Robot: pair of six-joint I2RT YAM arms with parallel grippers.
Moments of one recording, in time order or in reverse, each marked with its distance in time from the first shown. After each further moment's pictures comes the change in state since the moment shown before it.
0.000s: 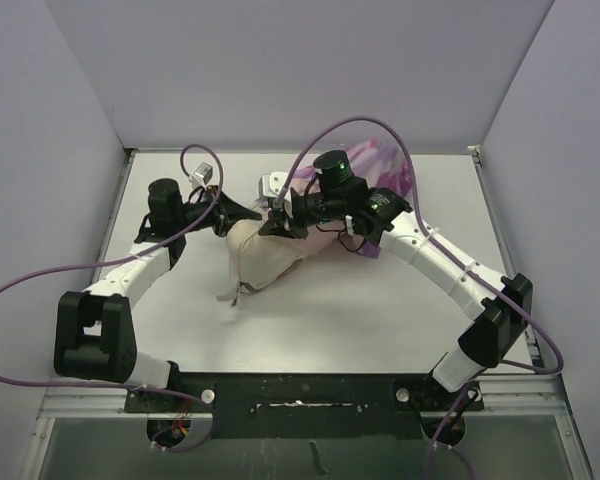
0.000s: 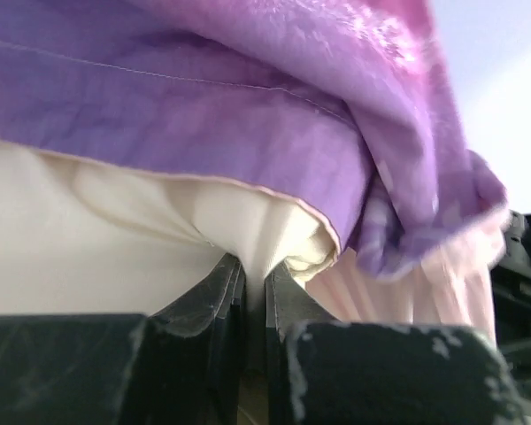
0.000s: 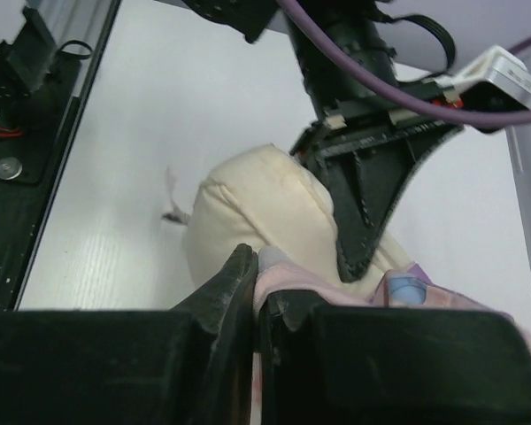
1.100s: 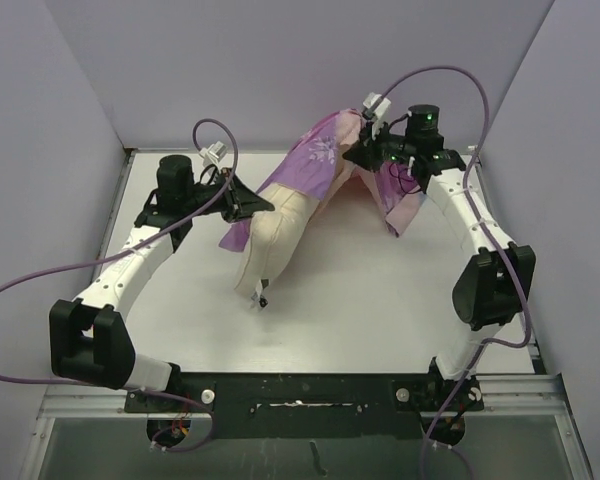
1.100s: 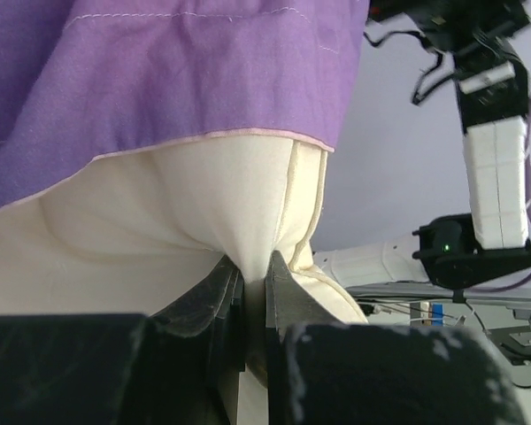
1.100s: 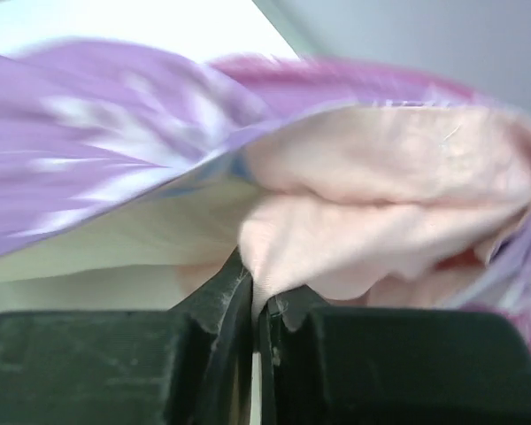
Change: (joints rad) left arm -0.113 -0.022 0.255 -0.353 -0.097 0.279; right arm -0.576 0.224 0.077 0.166 0.055 0.222
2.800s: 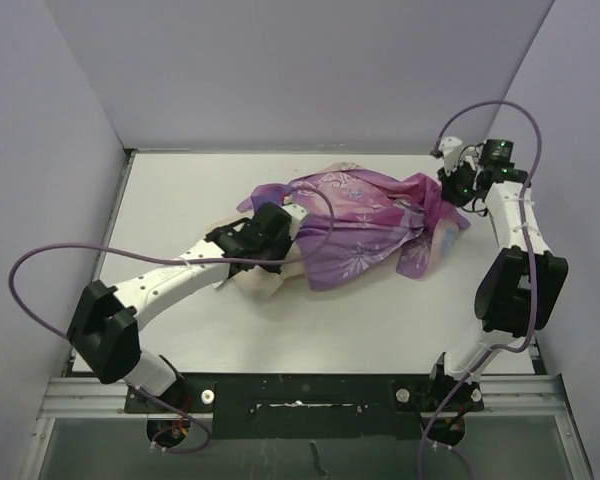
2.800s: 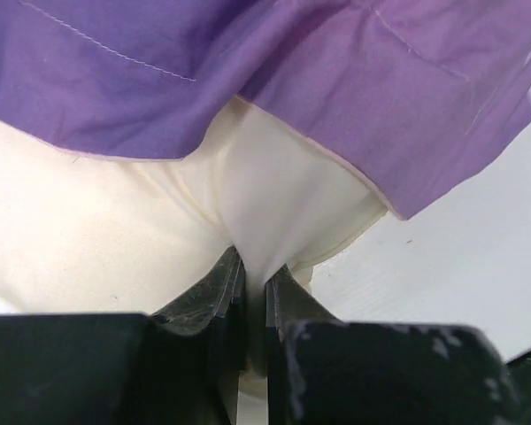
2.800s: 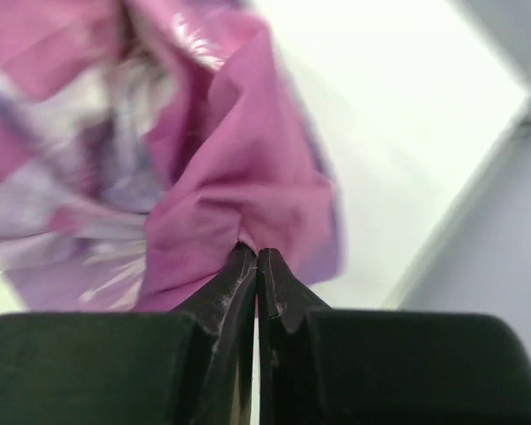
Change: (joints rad) left arm -0.551 0.111 0.056 -0.519 -1.051 0.816; right arm -0.400 -0.080 -0.184 -0.376 0.300 -0.451
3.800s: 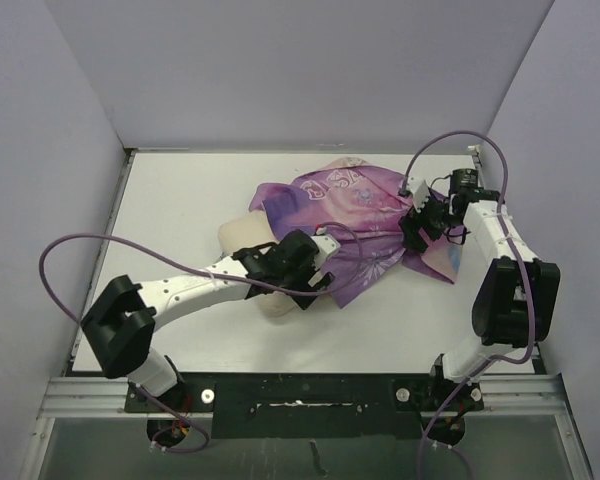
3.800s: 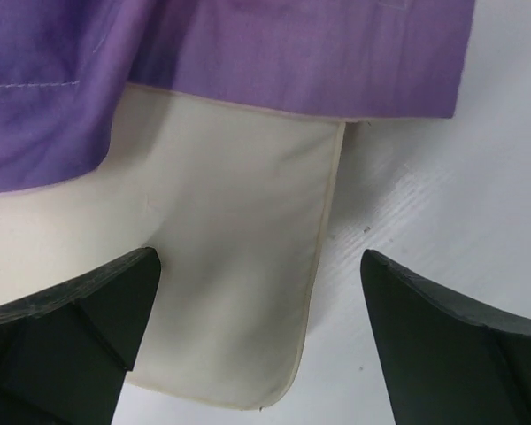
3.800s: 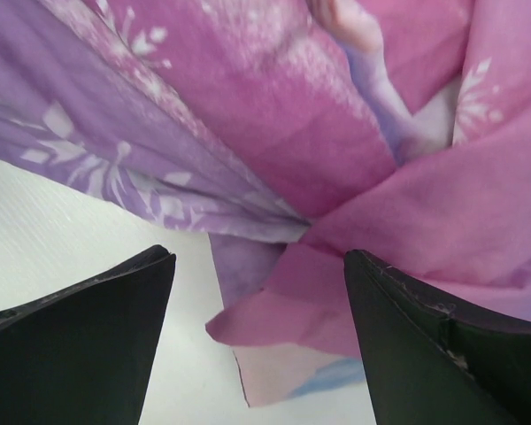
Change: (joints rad) left arm -0.161 0.041 -0.080 0.112 0.012 0.086; right arm 0.113 -0.097 -0.231 -0.092 -0.130 -0.135
